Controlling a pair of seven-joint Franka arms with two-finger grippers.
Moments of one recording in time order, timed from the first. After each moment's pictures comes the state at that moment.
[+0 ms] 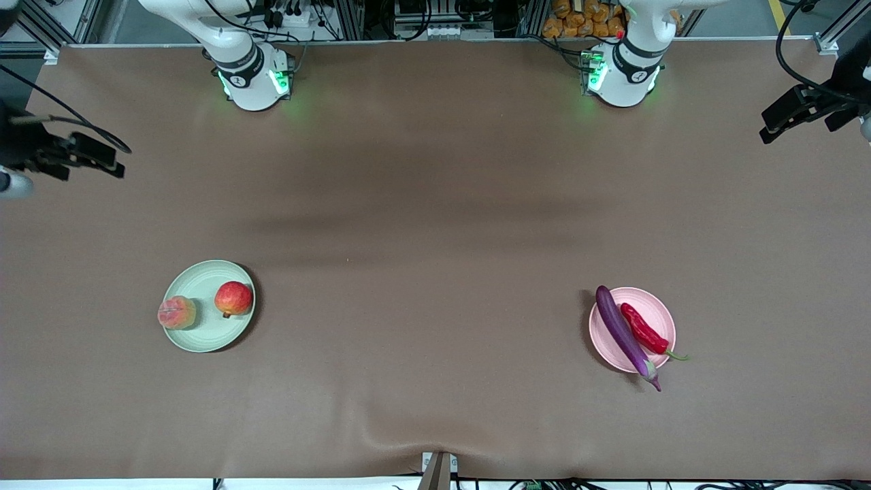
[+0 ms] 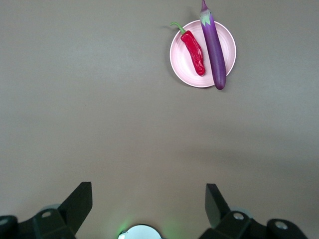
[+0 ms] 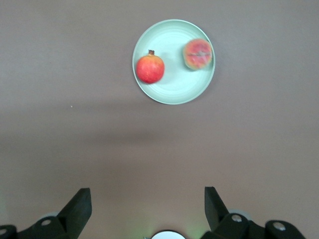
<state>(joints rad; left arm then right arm) 0.01 -0.12 -0.08 -1.57 0.04 1.44 -0.23 0.00 -0.03 -0.06 -1.61 0.07 1.46 -0.04</state>
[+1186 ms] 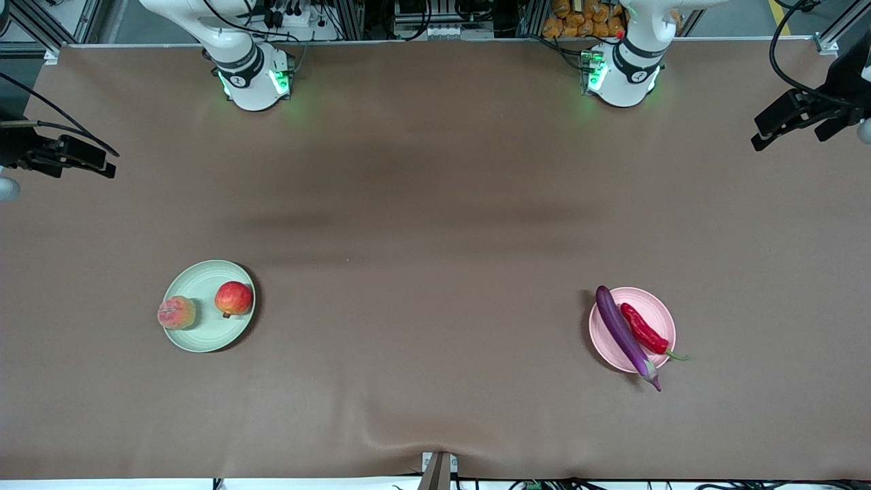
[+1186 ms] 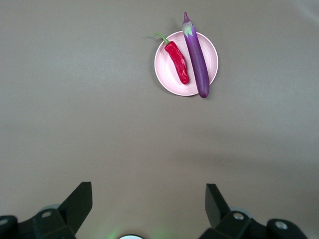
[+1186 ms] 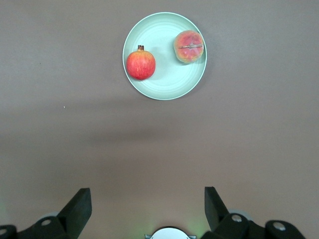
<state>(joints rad) 0.00 -0.11 -0.07 -1.57 0.00 1.49 -0.23 -0.02 -0.02 -0.07 -1.61 0.07 1.46 -0.03</state>
